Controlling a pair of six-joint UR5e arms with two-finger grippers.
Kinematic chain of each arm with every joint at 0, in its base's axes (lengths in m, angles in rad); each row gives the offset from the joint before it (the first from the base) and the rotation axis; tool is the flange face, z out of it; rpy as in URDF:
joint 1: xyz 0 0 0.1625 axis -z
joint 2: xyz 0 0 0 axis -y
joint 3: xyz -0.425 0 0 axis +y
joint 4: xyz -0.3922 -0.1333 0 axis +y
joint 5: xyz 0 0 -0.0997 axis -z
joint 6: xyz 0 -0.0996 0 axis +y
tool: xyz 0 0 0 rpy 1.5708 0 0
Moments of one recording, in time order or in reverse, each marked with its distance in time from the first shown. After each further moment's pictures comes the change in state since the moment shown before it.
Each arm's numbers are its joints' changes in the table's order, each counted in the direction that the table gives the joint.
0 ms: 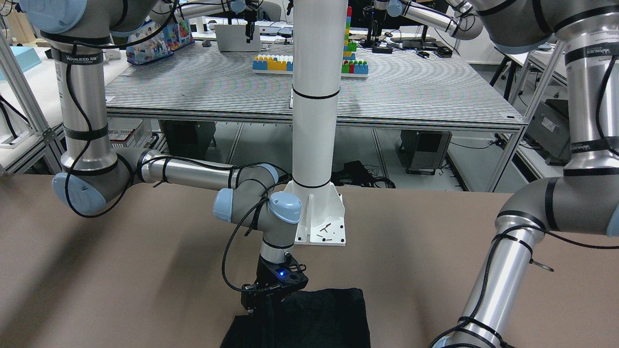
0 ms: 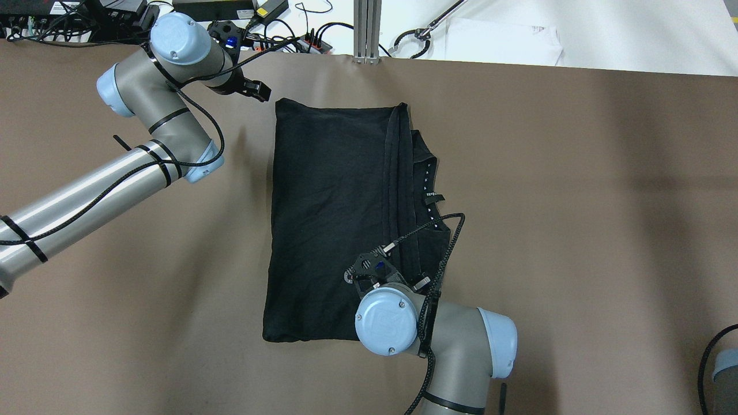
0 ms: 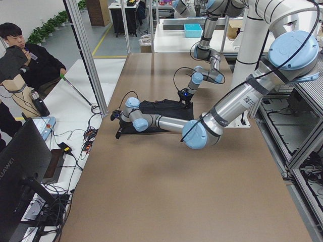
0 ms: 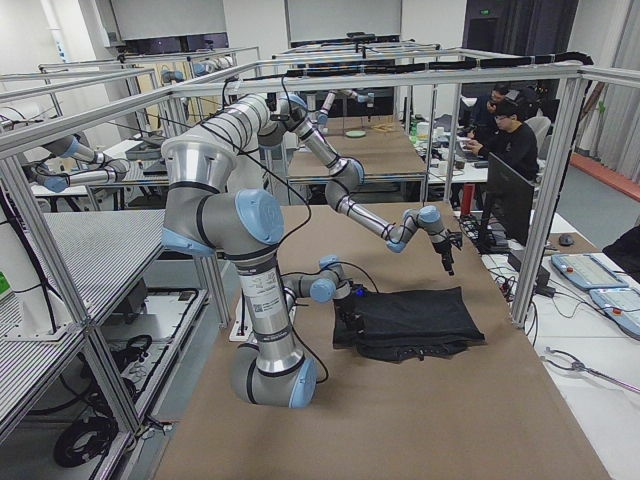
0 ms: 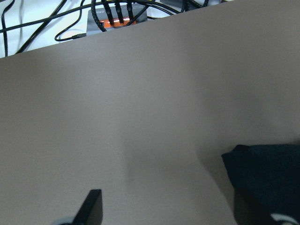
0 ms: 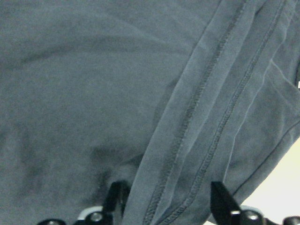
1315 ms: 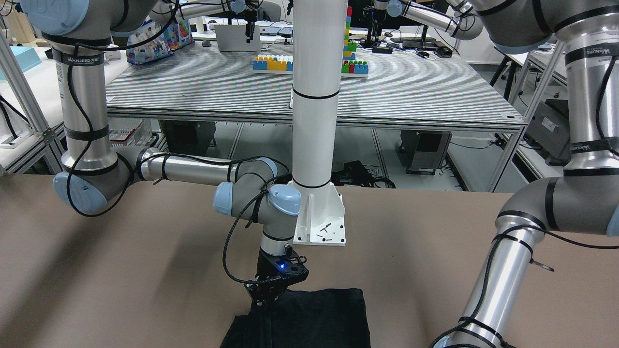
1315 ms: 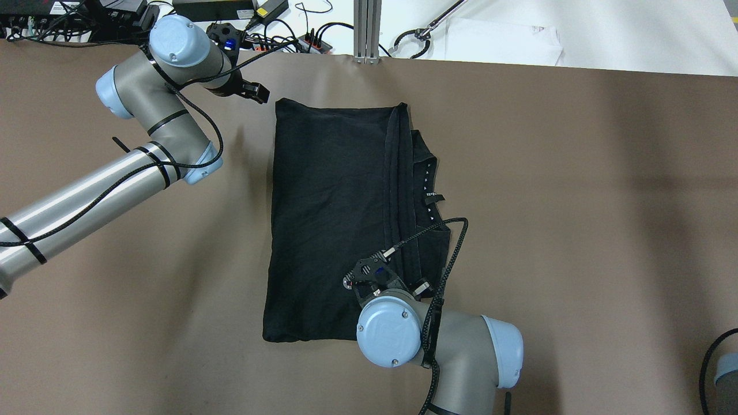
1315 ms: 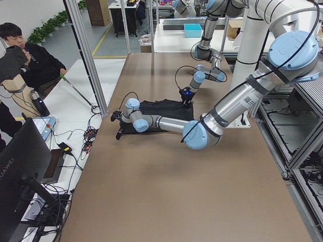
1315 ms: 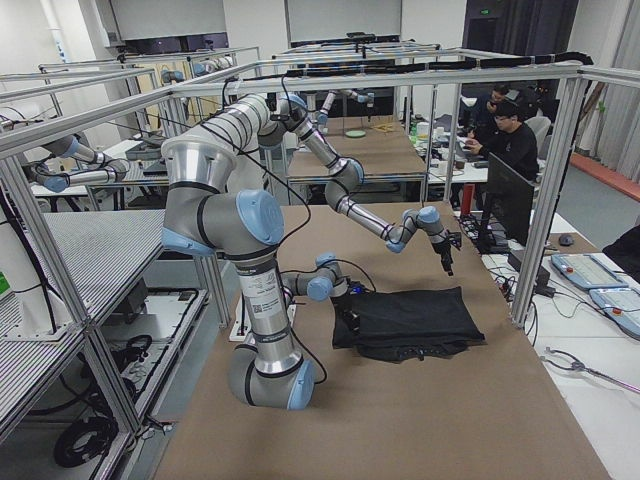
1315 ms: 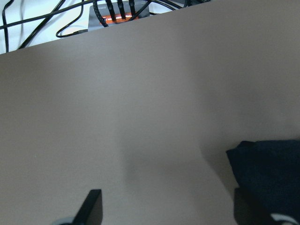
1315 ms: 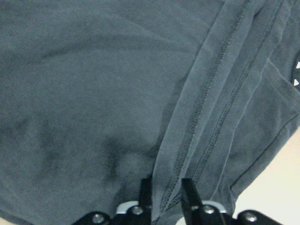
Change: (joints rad) left arm -0.002 0.006 0.000 0.001 0.001 -0.002; right arm 0.018 -0.013 -0.044 0.015 -0.019 -0.008
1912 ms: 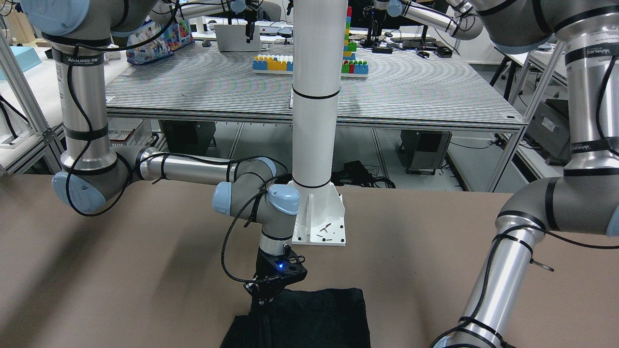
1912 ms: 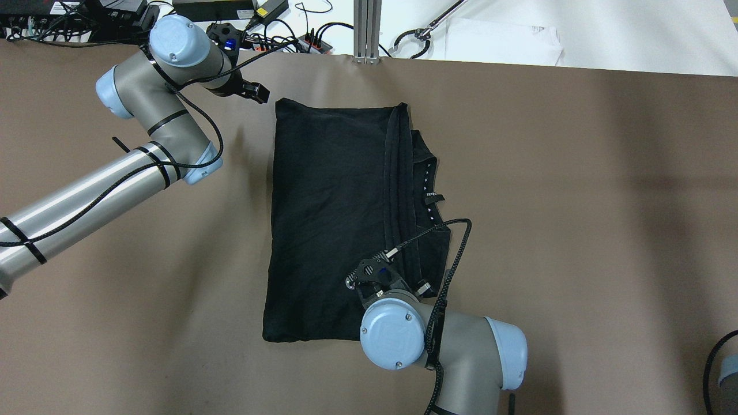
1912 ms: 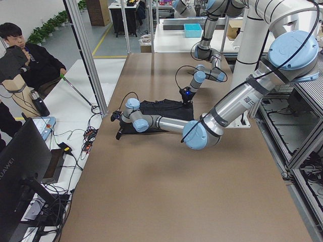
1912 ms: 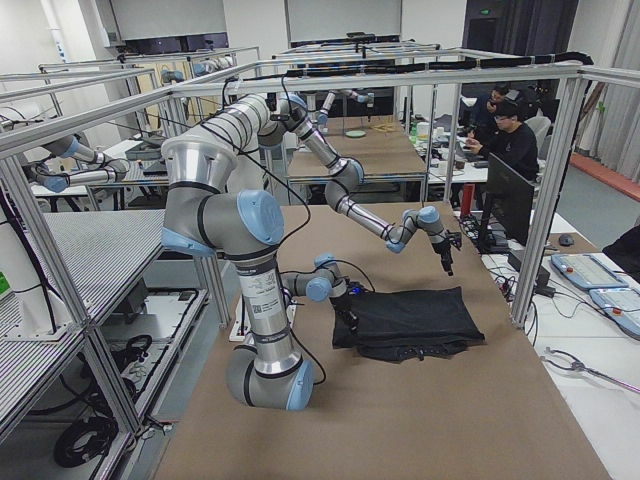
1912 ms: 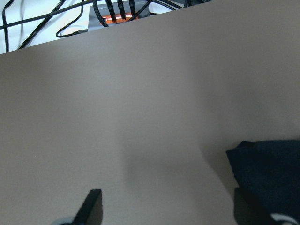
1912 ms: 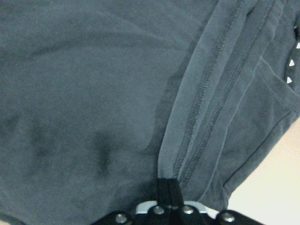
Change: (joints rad) left arm 0.000 0.000 0.000 0.000 0.000 0.001; right arm 0.002 -0.013 -0.011 -0.002 -0.013 -0.006
